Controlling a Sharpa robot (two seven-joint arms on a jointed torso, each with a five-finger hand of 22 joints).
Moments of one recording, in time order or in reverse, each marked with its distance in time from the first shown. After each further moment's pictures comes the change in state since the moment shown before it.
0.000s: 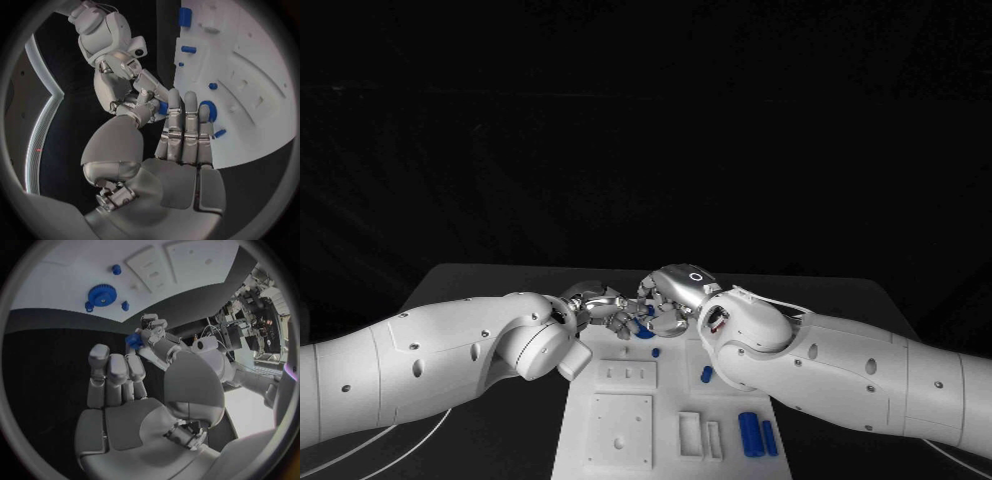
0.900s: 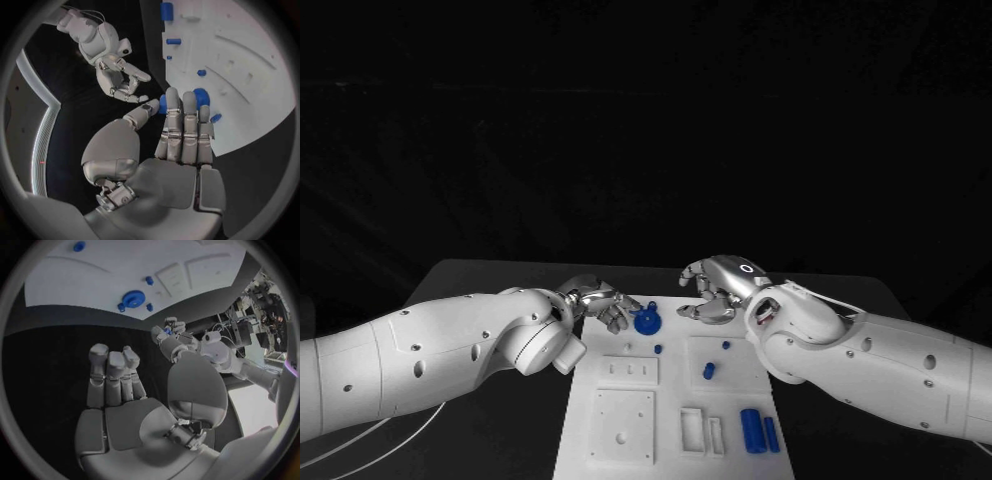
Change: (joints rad) left arm 0.000 -0.011 -0.005 -0.013 -0.122 -0.042 -0.027; left_hand -0.117 0.035 0.036 -0.124 0.196 0.028 0.007 0.011 0.035 0.019 -0.024 0.103 0.078 0.026 -0.026 0.097 0.011 0.000 -0.010 0.004 0.038 0.032; right arm -0.001 -0.149 -0.002 0.015 0.061 -0.069 0.023; right_hand -0.068 -0.094 -0.155 0.033 0.000 -0.146 0.058 -0.074 -0.025 -0.148 0.029 -0.190 -0.019 -0.029 0.039 -0.054 -0.009 0.000 -0.035 0.016 -0.047 -0.005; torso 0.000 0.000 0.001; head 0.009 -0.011
